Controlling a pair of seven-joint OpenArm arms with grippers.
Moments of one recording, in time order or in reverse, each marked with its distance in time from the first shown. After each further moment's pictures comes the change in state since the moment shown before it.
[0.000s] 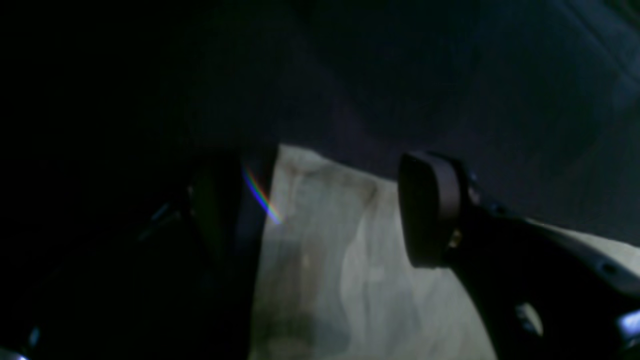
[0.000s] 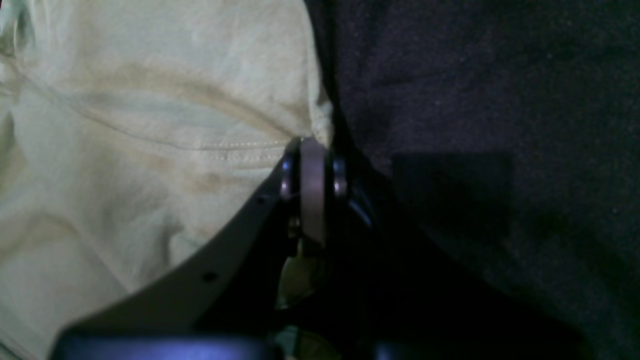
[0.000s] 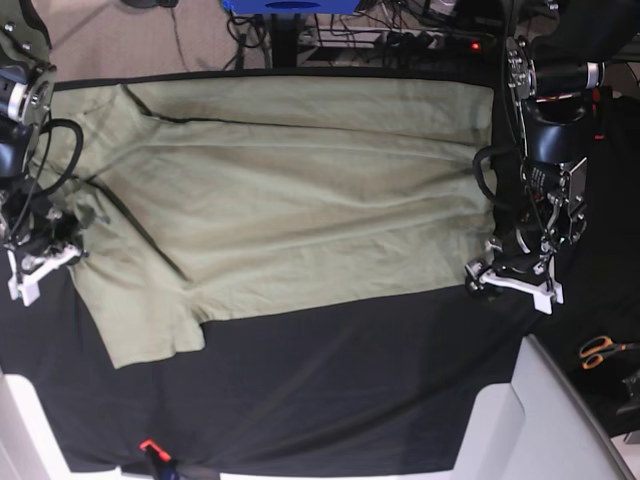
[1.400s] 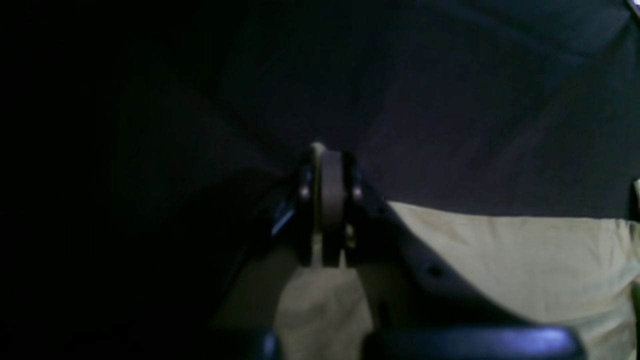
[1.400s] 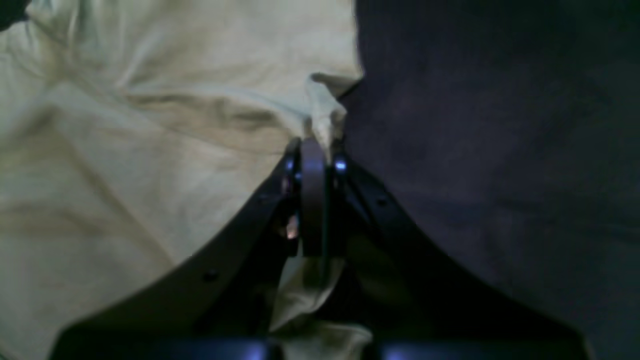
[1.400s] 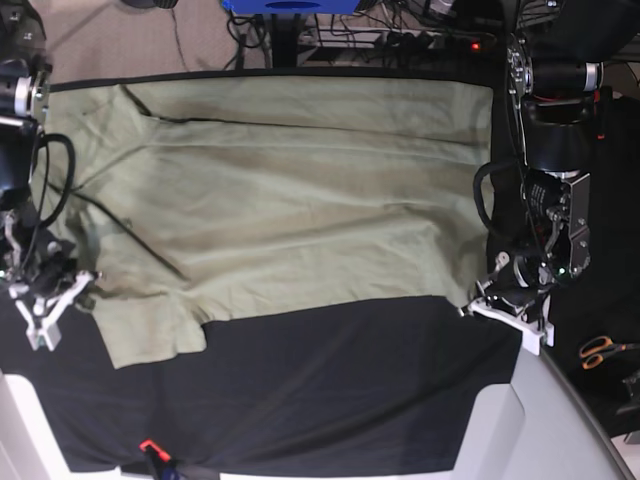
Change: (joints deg) left arm 0.0 0.0 4.4 15.3 1.1 1.0 8.9; right arm 0.8 1.0 -14.7 14.4 -1.6 -0.7 -2.3
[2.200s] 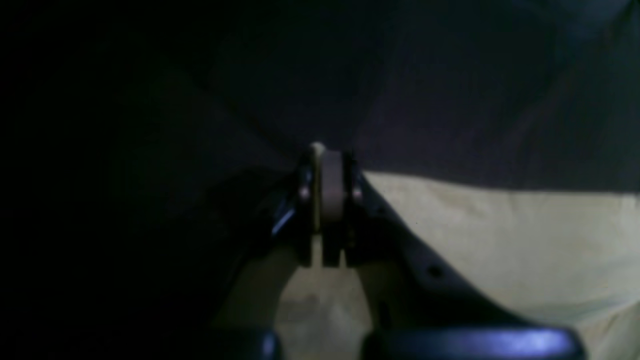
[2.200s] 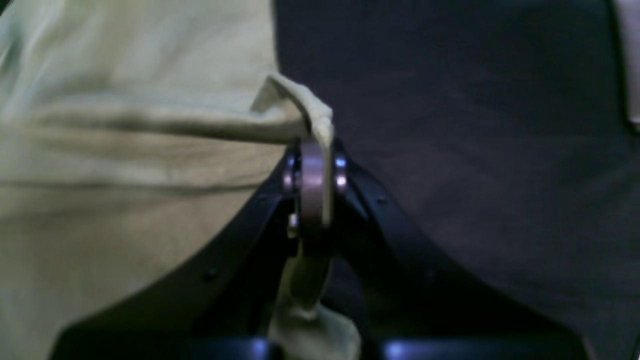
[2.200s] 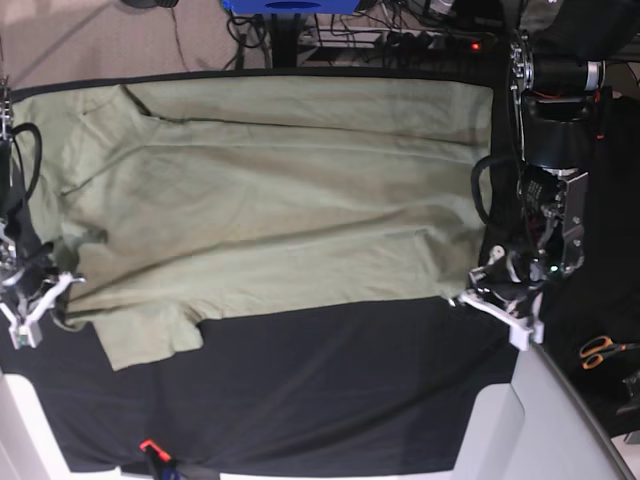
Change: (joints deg) left arm 0.7 -0.6 4.9 0.8 0.2 0.2 0.5; right arm 6.1 6.0 -16.5 -21.6 0.0 -3.0 35.5
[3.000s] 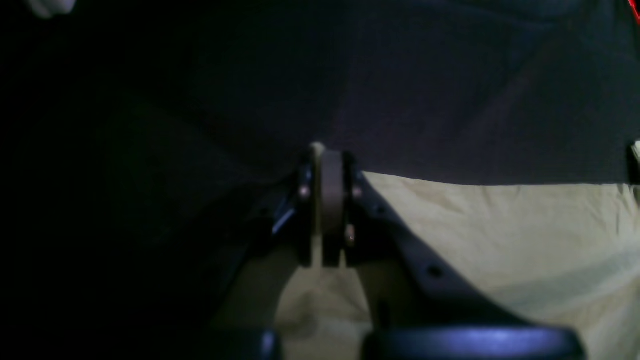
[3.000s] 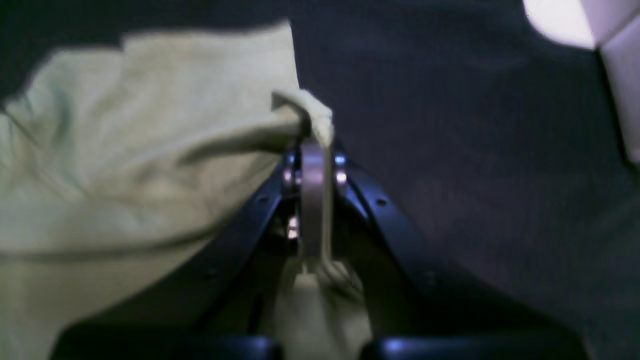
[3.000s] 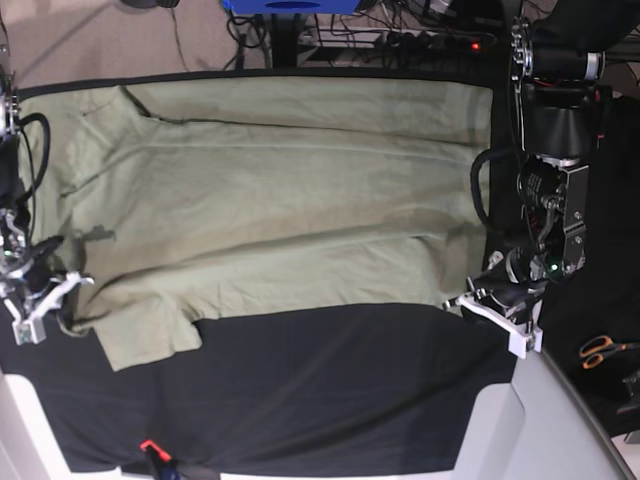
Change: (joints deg) left arm 2.8 -0.3 -0.2 6.7 -0.4 0.2 -0.1; right arm -1.1 -1.3 0.0 -0.7 -0.2 -0.1 5.7
